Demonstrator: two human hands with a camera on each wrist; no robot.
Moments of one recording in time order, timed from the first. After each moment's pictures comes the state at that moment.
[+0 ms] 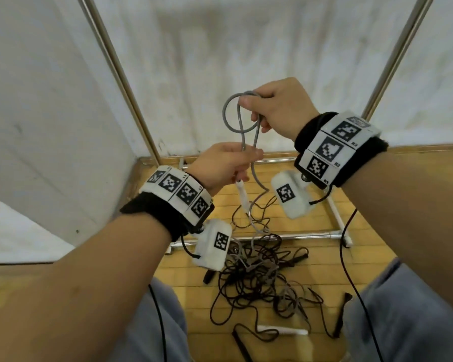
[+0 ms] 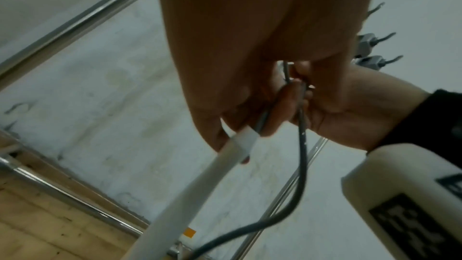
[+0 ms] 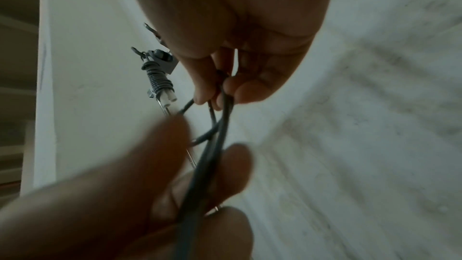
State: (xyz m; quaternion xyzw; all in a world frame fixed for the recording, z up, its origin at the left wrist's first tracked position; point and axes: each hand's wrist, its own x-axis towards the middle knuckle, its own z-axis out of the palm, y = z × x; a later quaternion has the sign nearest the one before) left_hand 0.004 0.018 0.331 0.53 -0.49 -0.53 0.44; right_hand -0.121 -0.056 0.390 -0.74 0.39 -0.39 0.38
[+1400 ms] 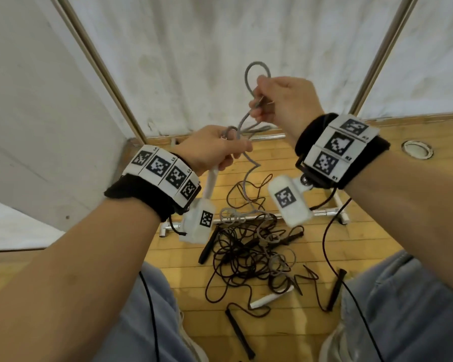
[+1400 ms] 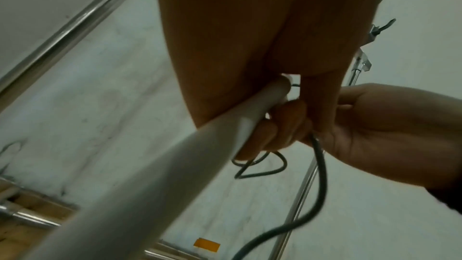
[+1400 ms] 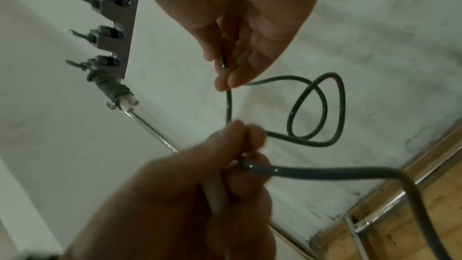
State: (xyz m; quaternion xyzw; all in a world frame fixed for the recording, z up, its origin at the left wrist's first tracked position) left_hand 0.002 -0.003 0.311 0.61 -0.54 -0.48 0.33; right_hand -0.144 -0.052 0.347 -0.55 0.42 -0.47 0.55
